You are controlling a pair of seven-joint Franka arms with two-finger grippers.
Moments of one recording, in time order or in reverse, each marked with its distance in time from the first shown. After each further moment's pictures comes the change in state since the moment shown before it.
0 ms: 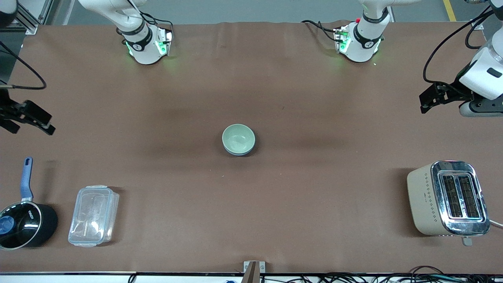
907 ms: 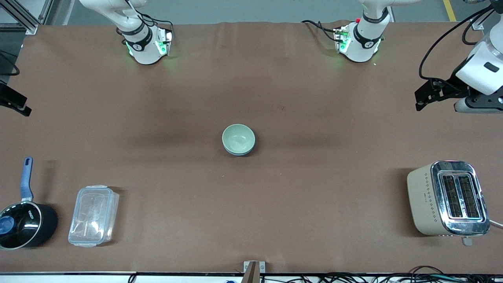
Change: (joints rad) left arm -0.002 0.000 -0.012 0.024 -0.044 -0.024 0.000; right arm -0.071 -0.006 -0.003 0.028 -0.060 -0.153 -0.107
